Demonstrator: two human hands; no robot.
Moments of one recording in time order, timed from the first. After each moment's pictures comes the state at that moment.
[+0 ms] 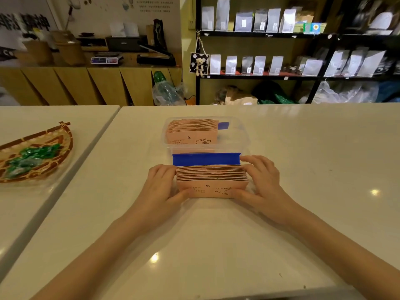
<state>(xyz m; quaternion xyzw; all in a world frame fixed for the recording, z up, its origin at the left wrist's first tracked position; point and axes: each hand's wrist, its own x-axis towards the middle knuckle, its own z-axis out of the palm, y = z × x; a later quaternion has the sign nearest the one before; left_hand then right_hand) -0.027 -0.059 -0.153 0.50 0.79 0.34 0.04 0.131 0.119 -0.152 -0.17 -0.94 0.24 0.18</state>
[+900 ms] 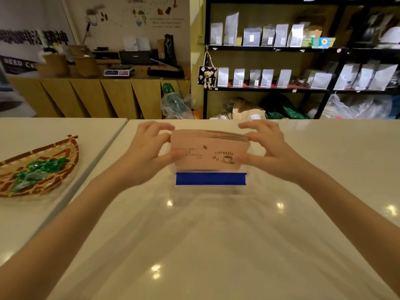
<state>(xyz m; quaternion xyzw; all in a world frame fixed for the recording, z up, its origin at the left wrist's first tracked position) -0.074 -0.035 -0.058 0.49 0.84 0.23 -0.05 0.088 0.159 -0.063 -0.12 -0.95 0.22 0.20</state>
